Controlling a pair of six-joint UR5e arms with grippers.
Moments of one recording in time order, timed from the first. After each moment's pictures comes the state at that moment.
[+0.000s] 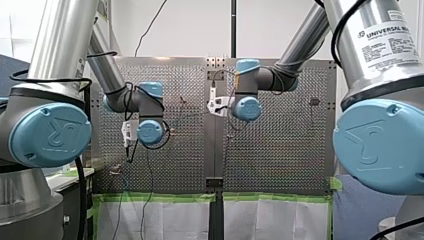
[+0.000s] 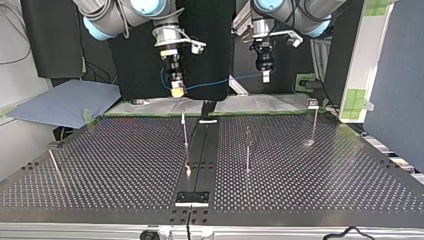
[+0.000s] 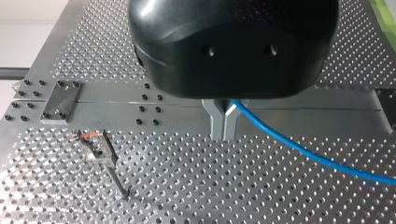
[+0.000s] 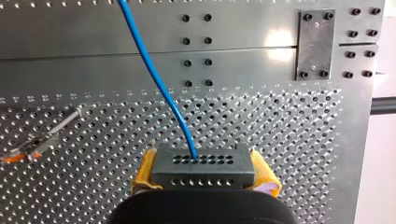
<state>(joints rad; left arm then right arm) -0.46 -1.78 -2.33 -2.14 -2.13 -1.59 2.32 -1.26 1.91 -0.75 1.78 1.59</state>
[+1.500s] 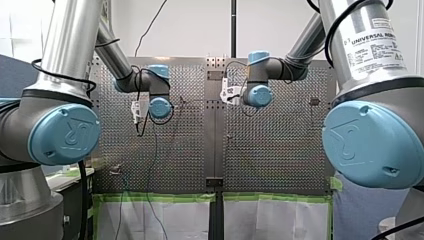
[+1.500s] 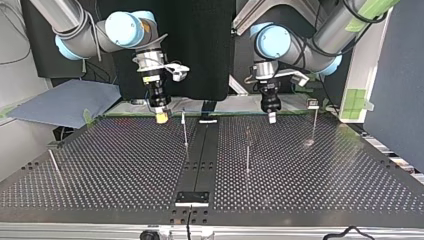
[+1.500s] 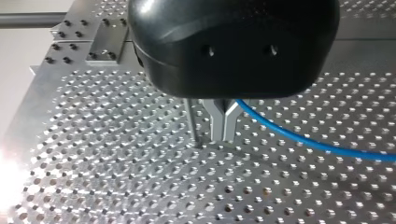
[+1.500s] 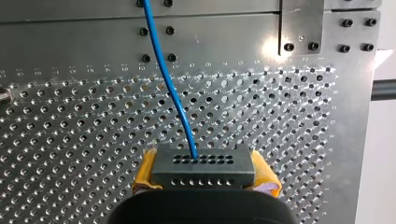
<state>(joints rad) -0.33 -1.78 -2.03 -2.37 -2.05 -1.61 2.18 -1.25 1.77 -0.62 1.61 1.61</state>
